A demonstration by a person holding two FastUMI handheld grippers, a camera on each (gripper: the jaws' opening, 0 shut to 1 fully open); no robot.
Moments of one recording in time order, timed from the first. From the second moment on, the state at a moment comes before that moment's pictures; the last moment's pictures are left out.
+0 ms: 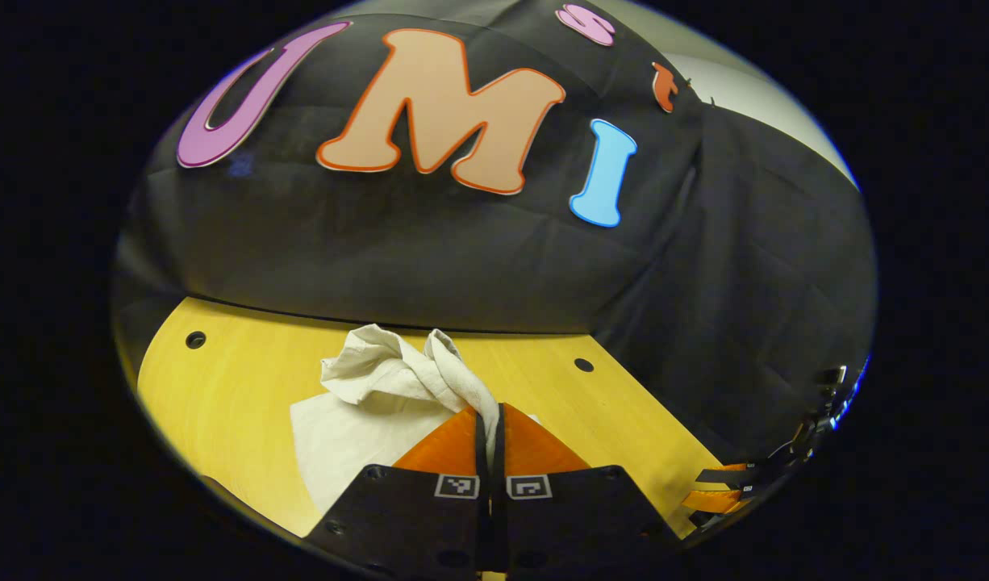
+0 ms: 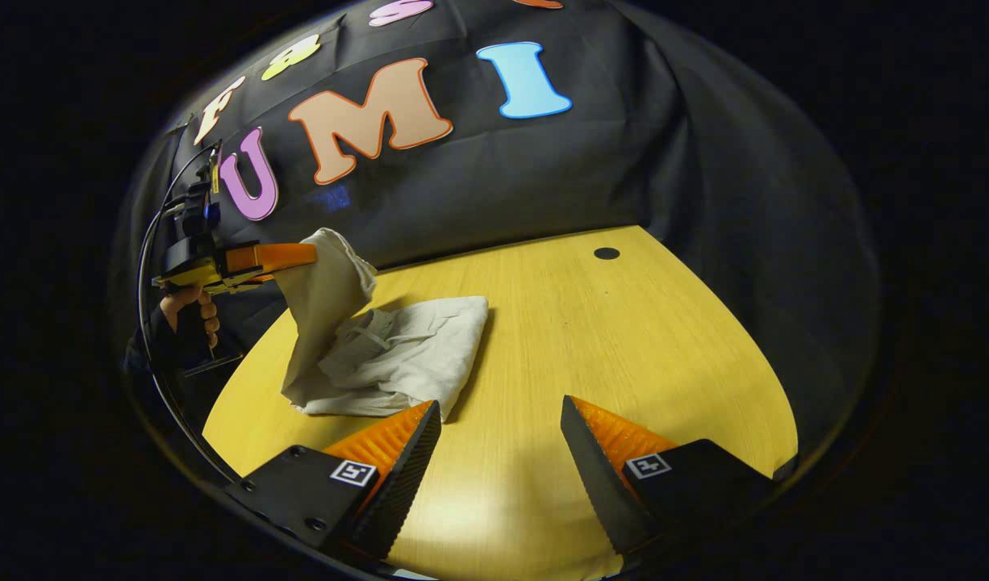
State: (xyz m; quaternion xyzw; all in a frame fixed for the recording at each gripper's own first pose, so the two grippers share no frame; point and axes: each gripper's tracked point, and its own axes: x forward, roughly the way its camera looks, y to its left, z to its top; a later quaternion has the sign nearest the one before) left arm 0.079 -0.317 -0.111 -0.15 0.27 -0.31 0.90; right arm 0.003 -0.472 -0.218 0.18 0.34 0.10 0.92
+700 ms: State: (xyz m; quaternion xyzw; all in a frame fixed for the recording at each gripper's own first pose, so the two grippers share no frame) left arm 0.000 -0.395 -0.218 -0.03 0.36 -0.36 0.86; right arm 0.002 -0.492 -0.220 0.19 0.34 0.12 0.91
